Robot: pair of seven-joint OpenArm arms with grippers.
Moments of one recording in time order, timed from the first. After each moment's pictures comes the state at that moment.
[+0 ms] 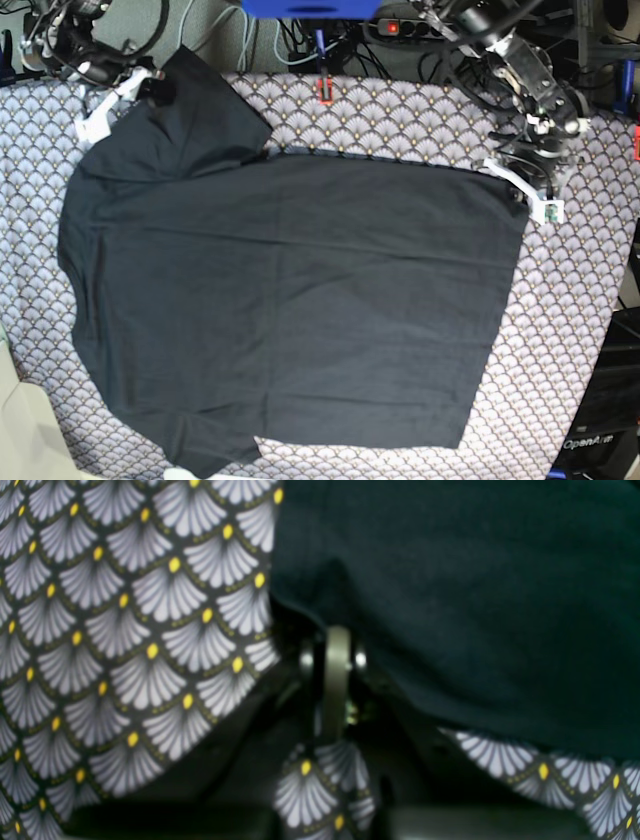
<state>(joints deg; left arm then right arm) 0.4 8.7 -48.3 87.4 16.1 -40.0 31.8 -22.0 -1.1 42.4 94.5 47.6 39.9 -79.2</state>
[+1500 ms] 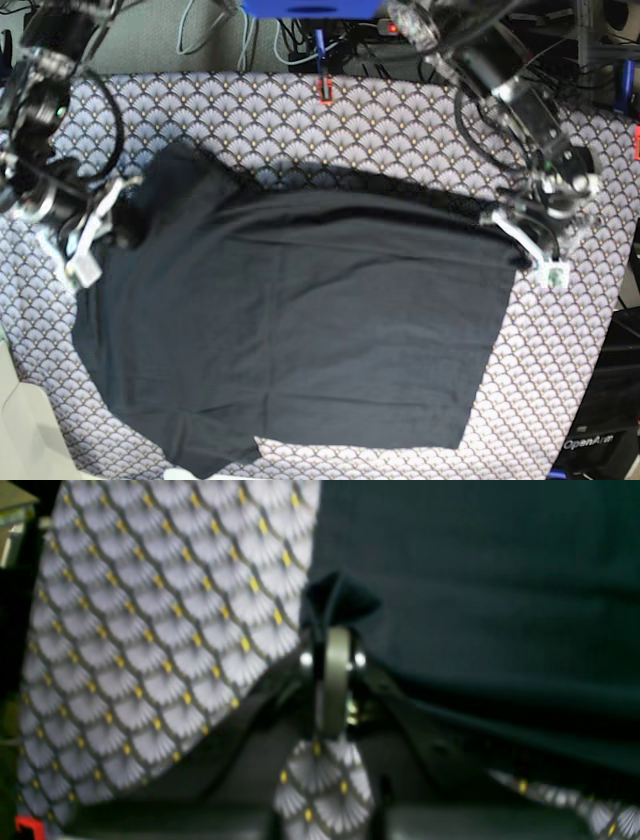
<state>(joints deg) -10.1 7.9 -43.6 91.7 21.1 -40.0 38.8 -0.5 15.5 25.8 108.3 44.9 39.9 -82.9</state>
